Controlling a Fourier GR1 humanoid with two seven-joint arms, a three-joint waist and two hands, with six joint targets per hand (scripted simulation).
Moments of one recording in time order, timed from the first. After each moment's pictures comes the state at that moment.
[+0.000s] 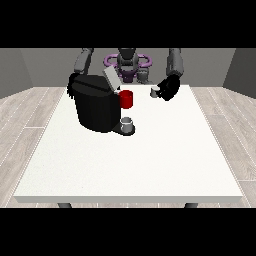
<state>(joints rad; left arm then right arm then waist) -0.65 0.30 0.00 -0.75 -0.62 -0.15 -0.25 -0.23 -0.08 -0.15 -1.08 -0.08 -0.02 -0.28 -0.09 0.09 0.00</state>
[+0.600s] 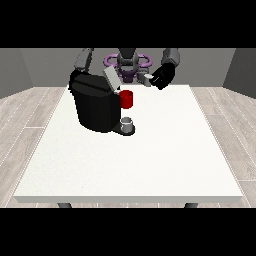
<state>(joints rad) -0.73 0.25 0.02 -0.82 -0.59 -0.25 -0.12 -0.22 -0.07 -0.12 -1.07 -0.06 -0.03 -0.27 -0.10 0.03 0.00</state>
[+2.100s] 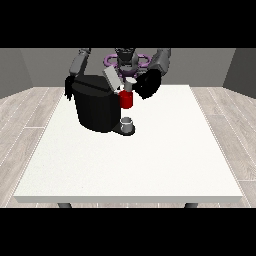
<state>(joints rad) -1.09 0.36 0.23 -0.74 -0.49 -0.22 0.02 -0.32 -0.12 -0.08 -1.14 -0.09 0.13 -0.34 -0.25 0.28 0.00</state>
